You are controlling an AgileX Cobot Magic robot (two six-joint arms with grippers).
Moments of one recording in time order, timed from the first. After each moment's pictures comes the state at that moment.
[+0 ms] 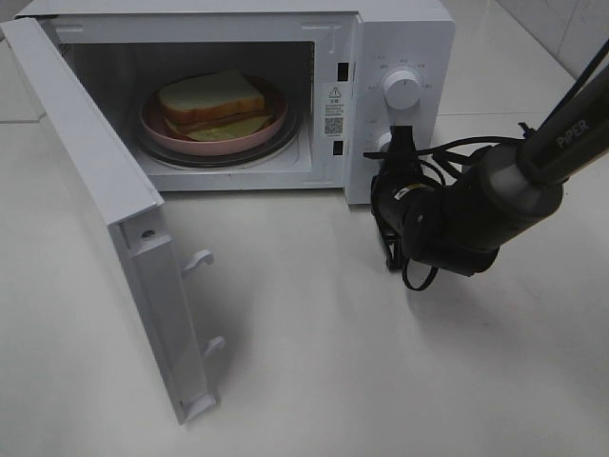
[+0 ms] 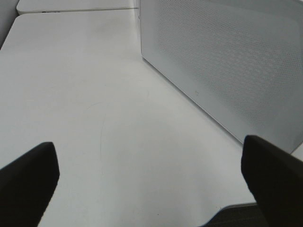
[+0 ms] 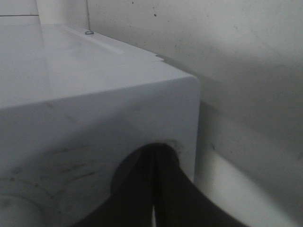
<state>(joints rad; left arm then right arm) 0.01 0.00 -0.52 -0.13 1.08 0.10 0.52 2.18 -0.96 0.68 -0.82 1.26</state>
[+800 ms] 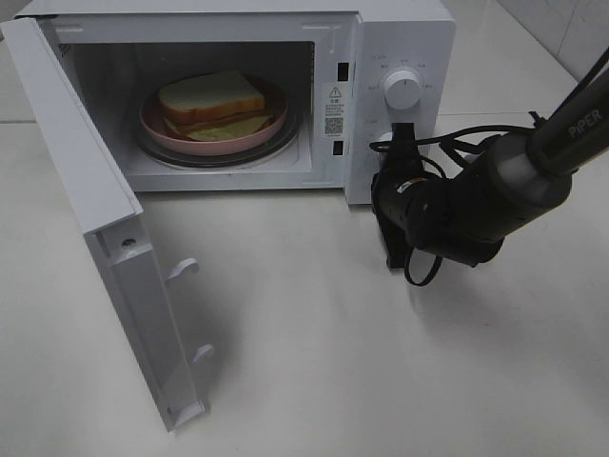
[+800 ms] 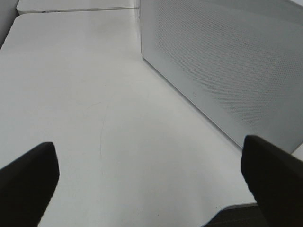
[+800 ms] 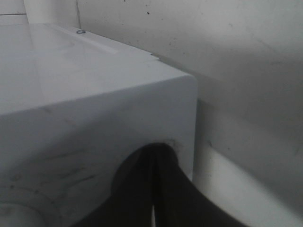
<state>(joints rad) 0.01 0.00 -0.52 -0.13 1.08 0.10 0.51 2.15 -0.96 0.68 -0.75 1.26</state>
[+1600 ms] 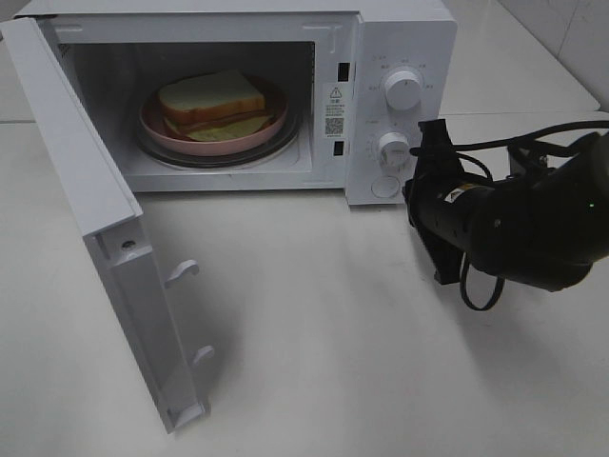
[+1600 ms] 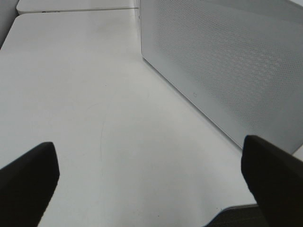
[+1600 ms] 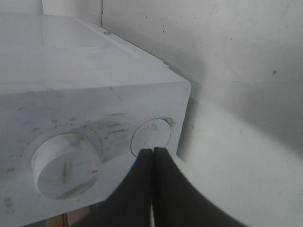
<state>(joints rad) 0.01 0.00 -0.52 -0.13 1.08 0.10 0.54 1.89 -0.68 0.66 -0.75 1.13</state>
